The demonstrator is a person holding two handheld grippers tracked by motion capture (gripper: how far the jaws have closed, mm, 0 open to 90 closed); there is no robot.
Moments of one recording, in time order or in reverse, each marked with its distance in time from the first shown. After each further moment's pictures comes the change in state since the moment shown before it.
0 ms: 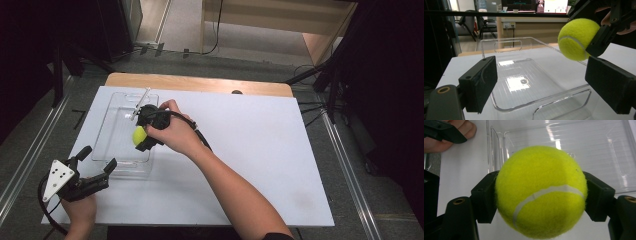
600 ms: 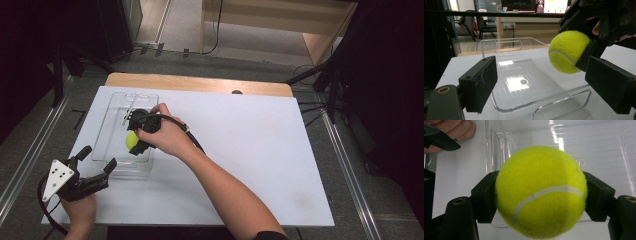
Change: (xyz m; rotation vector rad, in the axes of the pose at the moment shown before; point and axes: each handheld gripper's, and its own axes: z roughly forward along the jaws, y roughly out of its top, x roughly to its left) left arm 0.001 0.000 0.000 0.000 -0.002 0.002; right arm 0.002 0.013 0.024 0.027 0.010 -0.039
